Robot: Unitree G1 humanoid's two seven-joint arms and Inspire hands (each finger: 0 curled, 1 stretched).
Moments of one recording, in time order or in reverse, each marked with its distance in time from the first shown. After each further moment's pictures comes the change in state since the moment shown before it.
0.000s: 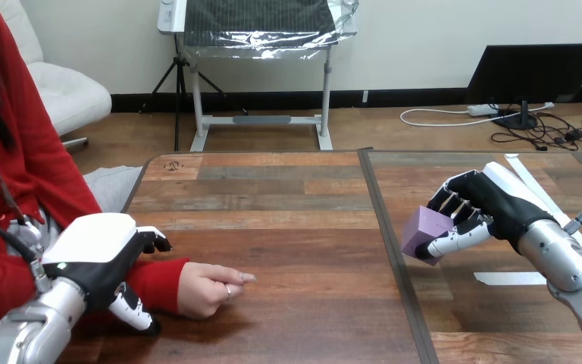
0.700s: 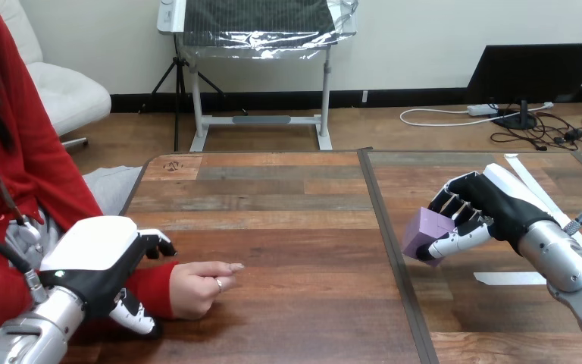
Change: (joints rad) left arm 0.066 -0.008 0.043 -0.059 0.001 -0.060 0.021; right arm 0.000 0.000 0.001 0.000 -0.009 0.011 -0.001
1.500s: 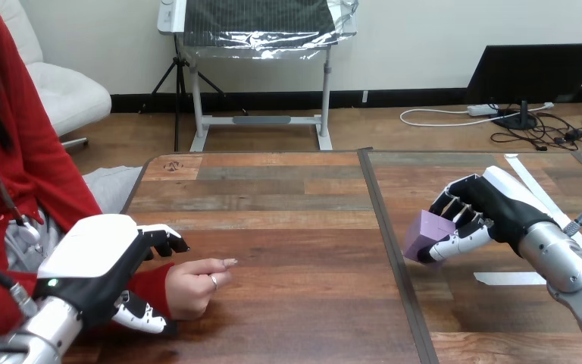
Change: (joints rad) left arm 0.098 -0.031 0.090 -0.099 -0.074 -0.112 0.031; right arm 0.000 0.001 0.001 0.001 -0.015 0.011 0.000
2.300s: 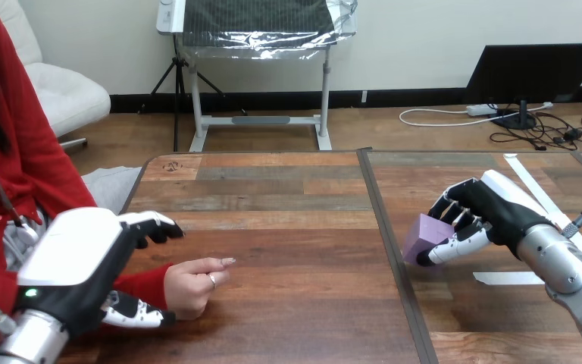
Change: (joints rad) left arm 0.100 -0.040 0.105 -0.078 -0.019 -0.110 0.092; right arm -0.001 0.005 0.001 0.006 -0.002 0.015 0.009
